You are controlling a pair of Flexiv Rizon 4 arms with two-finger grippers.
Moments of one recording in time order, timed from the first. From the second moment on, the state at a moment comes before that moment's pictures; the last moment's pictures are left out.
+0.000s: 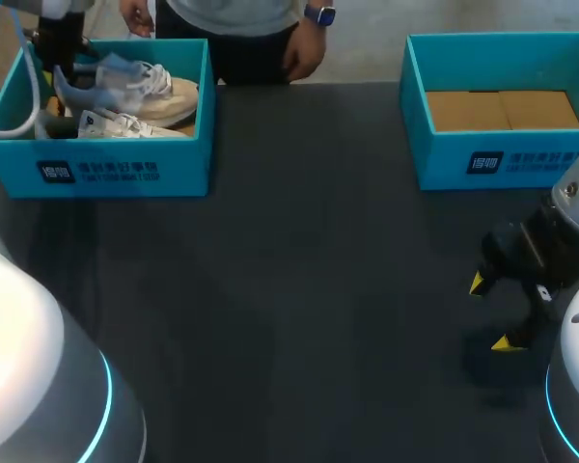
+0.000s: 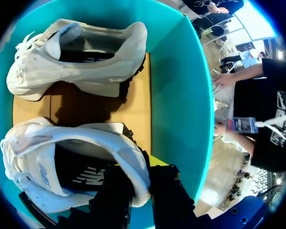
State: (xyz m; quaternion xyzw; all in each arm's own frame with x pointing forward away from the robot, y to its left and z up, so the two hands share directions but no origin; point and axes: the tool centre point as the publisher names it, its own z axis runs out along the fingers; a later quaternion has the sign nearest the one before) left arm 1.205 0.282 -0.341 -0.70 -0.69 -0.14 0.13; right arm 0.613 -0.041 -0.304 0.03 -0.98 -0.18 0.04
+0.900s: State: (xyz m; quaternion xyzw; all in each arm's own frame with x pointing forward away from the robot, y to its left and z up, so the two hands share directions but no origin) left arm 1.212 0.288 -0.326 -0.71 -0.70 -0.10 0.05; right arm 0.613 -0.041 -0.304 0.03 -0.98 -0.18 0.04
